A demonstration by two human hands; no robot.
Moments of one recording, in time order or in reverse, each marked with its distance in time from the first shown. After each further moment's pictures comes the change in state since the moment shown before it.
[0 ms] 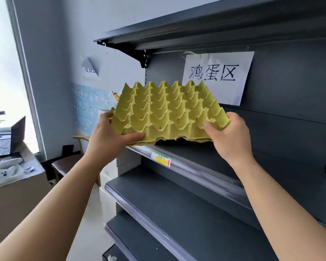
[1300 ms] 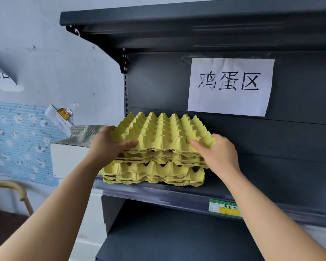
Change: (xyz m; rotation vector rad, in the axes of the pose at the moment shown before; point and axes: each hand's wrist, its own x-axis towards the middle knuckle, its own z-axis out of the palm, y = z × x) left_hand 0.344 -0.179 0.044 -0.066 -0.457 0.177; right_hand 0.084 -0.034 0.266 -0.517 0.144 0.347
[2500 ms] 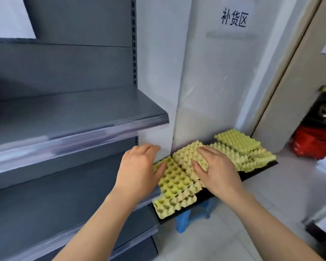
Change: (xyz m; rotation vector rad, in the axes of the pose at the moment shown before) left_hand -0.361 0.268 0.392 0.014 -0.488 0.894; right_hand -0.240 0.357 -0.347 -0.568 0.008 0.247
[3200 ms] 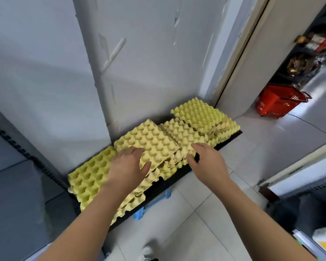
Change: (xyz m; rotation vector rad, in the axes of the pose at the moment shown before) left_hand 0.195 0.117 0.357 -0.096 -0.432 -0.096; right_hand 0.108 0.375 0.078 -0.064 -0.201 0.360
